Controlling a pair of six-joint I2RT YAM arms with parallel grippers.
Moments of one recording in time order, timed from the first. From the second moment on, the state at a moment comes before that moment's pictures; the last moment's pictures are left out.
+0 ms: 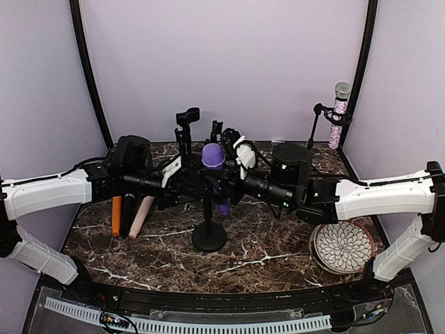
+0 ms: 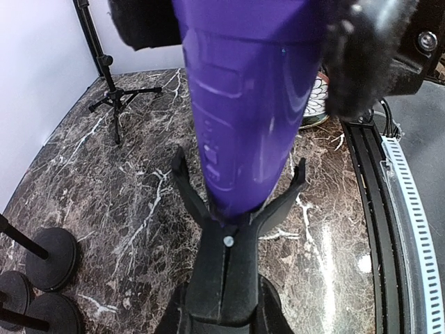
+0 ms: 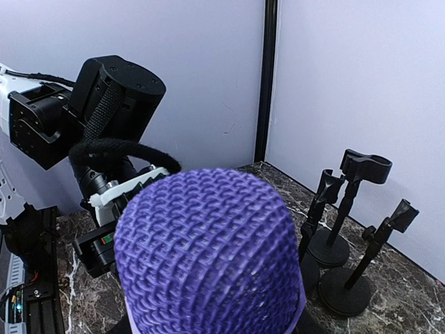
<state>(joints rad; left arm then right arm) -0.71 1.31 0.92 -0.15 0.59 0.42 1.15 1.48 1.02 0.41 0.09 -0.04</state>
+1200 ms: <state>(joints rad) -0.71 1.12 0.87 -0.02 0.51 0.30 1.14 1.19 0.91 0.35 0.24 0.02</state>
